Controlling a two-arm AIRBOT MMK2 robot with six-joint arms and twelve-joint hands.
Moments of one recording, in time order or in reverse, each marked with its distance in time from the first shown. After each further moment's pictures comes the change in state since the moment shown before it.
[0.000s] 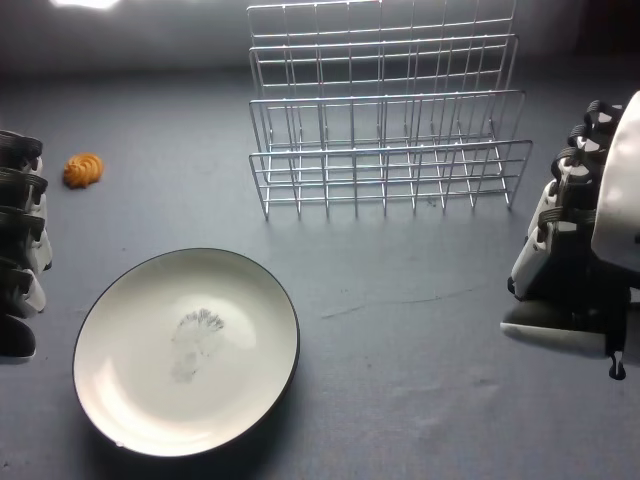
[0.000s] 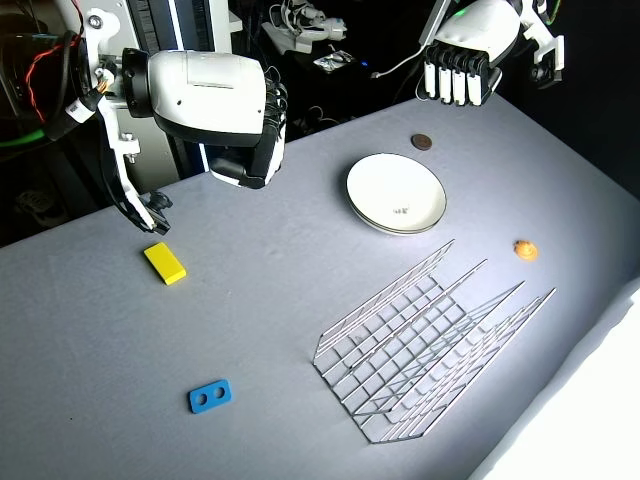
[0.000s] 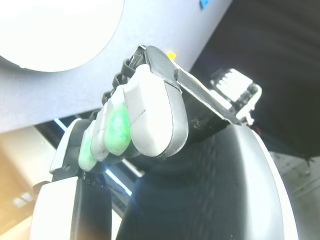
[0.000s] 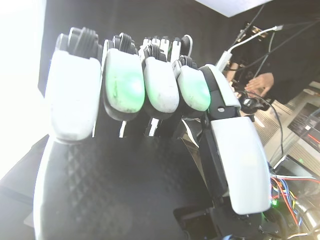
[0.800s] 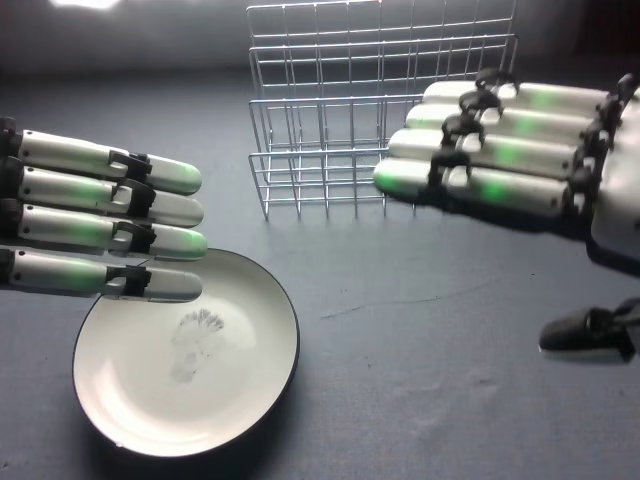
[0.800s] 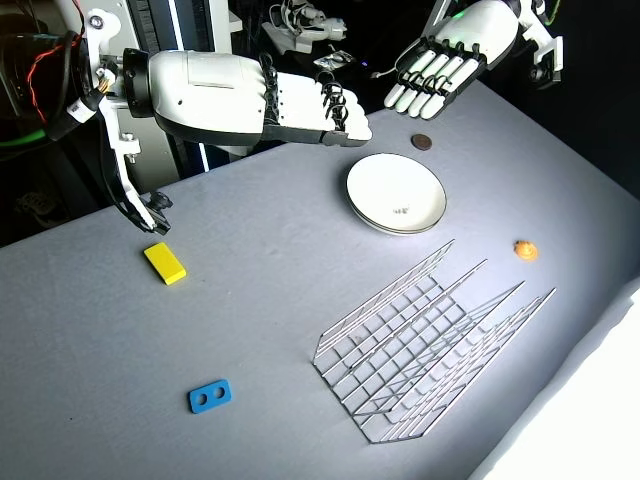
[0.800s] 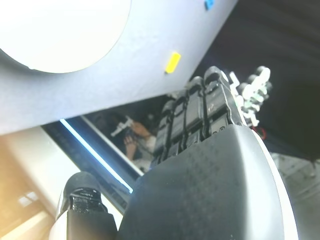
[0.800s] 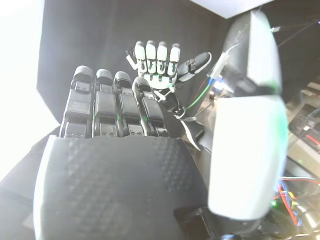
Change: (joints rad) left arm 0.003 0.000 0.001 -0.005 -0.007 -0.002; right arm 0.014 0.000 0.000 0.037 -0.043 0.025
